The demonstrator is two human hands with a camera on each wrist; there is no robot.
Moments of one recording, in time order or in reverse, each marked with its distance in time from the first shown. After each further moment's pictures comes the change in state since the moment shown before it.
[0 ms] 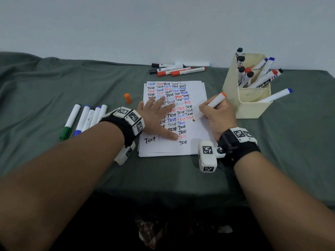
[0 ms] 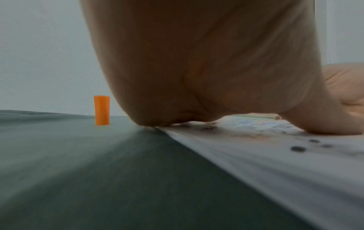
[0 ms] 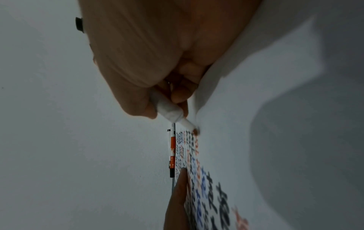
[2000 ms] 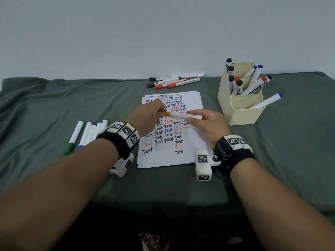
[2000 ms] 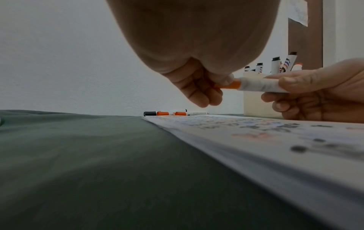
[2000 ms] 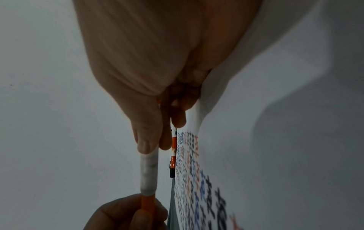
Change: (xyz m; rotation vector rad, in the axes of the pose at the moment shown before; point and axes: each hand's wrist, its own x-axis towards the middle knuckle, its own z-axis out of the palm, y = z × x) left_hand -0.004 0.002 -0.016 -0.377 0.619 0.121; right_hand -0.001 0.001 -0.002 0.085 -0.215 0.009
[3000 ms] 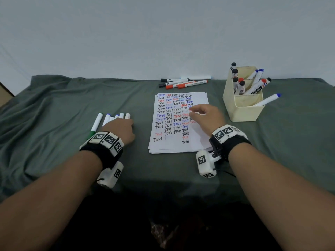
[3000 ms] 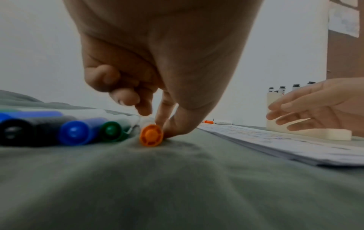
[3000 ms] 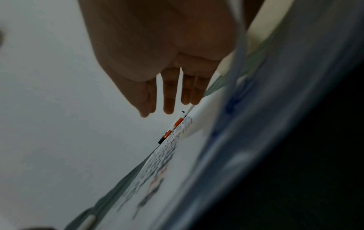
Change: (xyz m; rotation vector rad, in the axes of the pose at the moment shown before) left_hand -0.102 -0.050 -0.037 0.780 -0.124 -0.394; right_hand -0.018 -0.037 0.023 -0.522 0.003 -0.072
